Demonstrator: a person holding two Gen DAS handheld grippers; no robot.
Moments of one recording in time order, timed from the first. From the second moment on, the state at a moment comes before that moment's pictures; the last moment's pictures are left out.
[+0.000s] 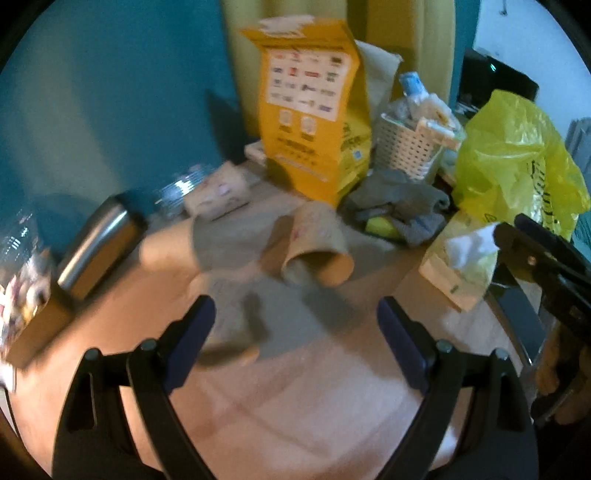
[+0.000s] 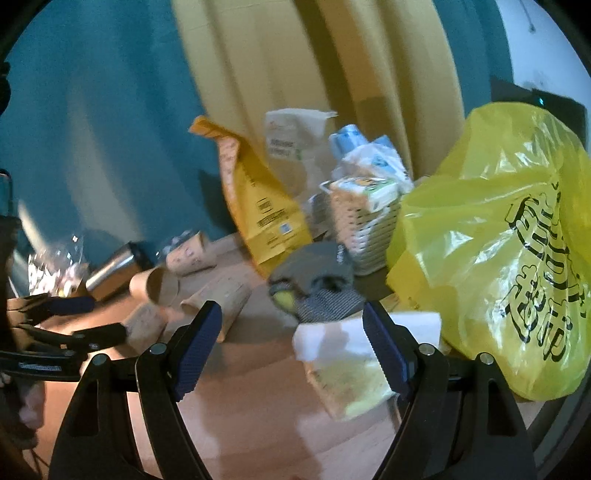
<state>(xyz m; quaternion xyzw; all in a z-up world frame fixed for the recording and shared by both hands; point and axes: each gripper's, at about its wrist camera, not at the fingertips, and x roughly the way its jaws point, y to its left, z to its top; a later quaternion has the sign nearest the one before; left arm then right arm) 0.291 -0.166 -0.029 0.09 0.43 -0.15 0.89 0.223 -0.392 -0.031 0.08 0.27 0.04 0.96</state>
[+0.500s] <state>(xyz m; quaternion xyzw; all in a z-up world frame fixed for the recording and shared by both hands) 0.381 -0.219 -0.080 0.11 0.48 -0.13 0.86 0.259 -0.425 -0.045 0.09 0.28 0.00 0.96</state>
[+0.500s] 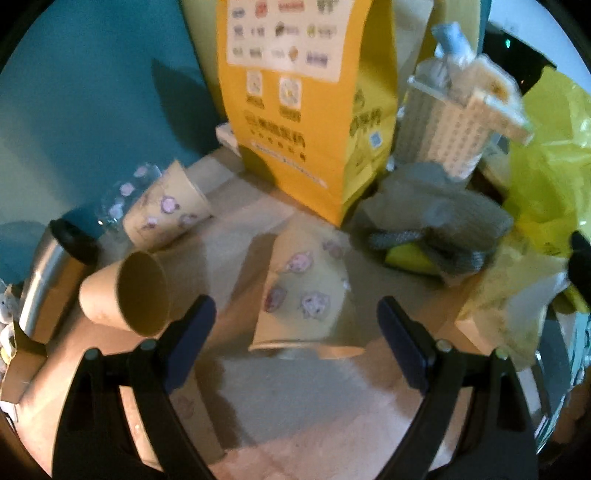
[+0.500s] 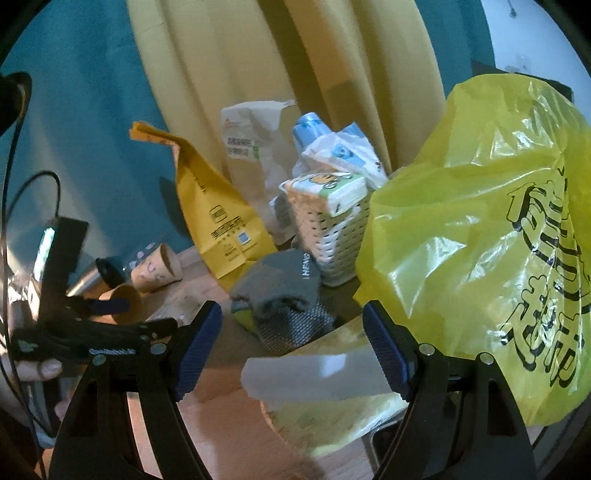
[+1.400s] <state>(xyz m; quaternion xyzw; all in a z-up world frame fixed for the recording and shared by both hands) 0.234 -0.152 -0.056 -0.01 0.49 -0.11 0.87 0.180 -0.379 -0.038 0.11 0.29 0.07 0.95</state>
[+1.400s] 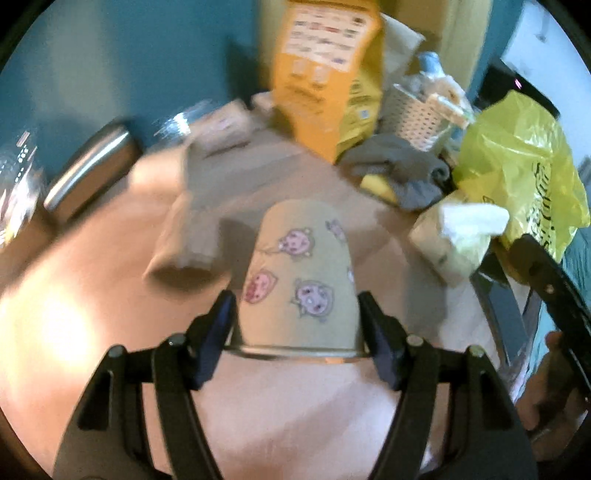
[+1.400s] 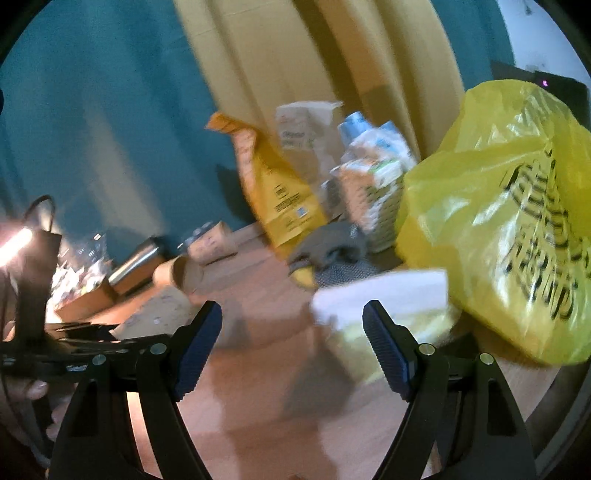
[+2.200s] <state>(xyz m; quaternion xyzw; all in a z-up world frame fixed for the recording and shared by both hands) 0.037 0.049 -0.101 -0.20 0.48 0.04 0.85 0.107 -0.172 -0.099 0.01 0.42 0.27 0.87</state>
